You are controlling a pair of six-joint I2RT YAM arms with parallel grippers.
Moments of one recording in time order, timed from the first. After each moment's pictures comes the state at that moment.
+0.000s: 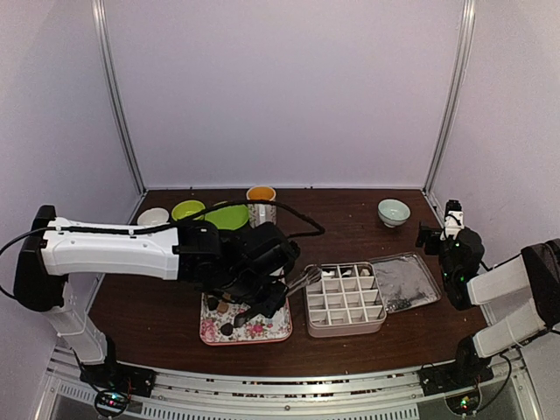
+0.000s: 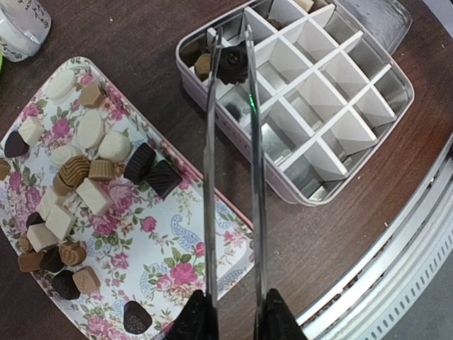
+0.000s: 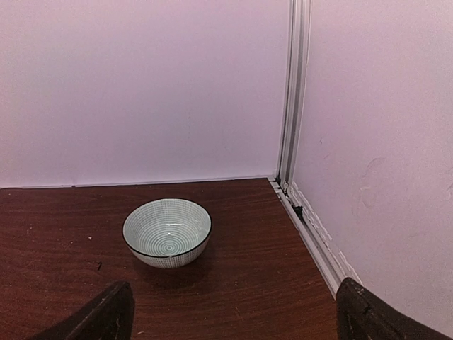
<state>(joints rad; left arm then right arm) -1.26 1.67 1.37 -0.75 -0.20 -0.54 0.10 1.36 0.23 1.10 0.27 0.00</state>
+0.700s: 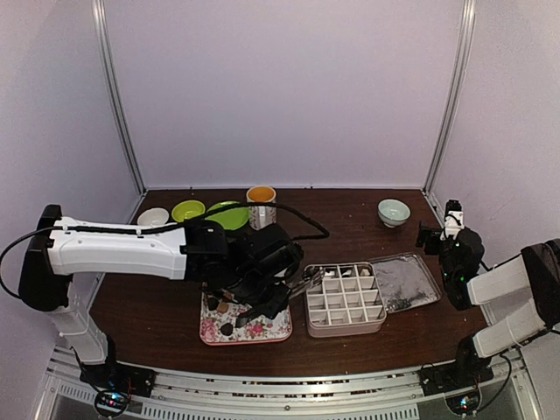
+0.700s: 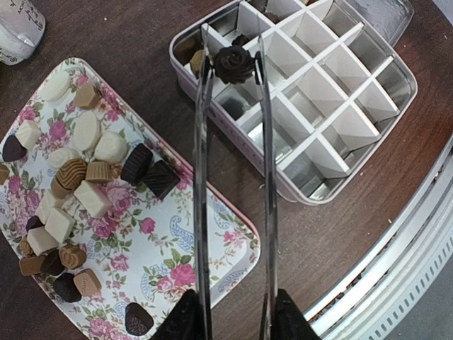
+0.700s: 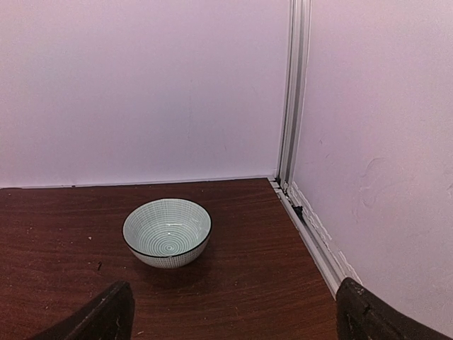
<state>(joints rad) -1.26 1.70 1.39 -0.77 -0.20 -0.52 0.10 1.36 0.23 1.10 0.27 0.00</state>
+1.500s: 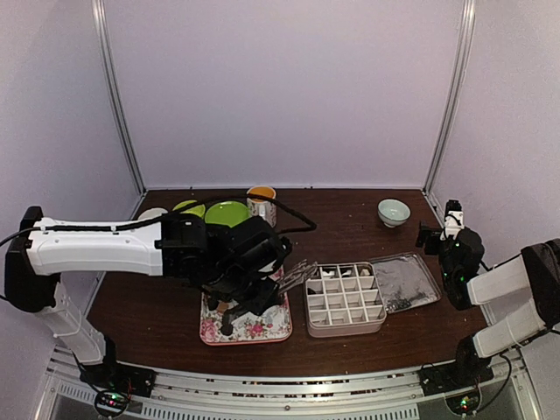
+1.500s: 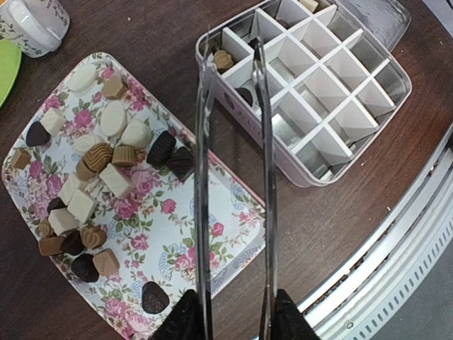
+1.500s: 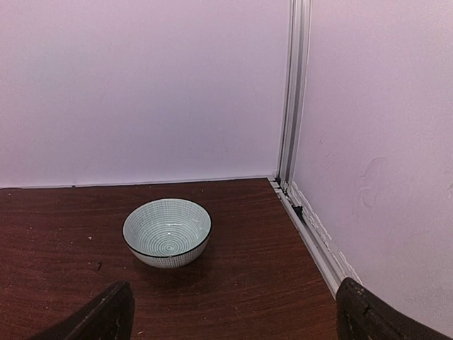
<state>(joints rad) -1.26 1.61 1.36 -0.82 -0.21 -0.54 0.10 1.36 0.23 1.10 0.27 0.00</state>
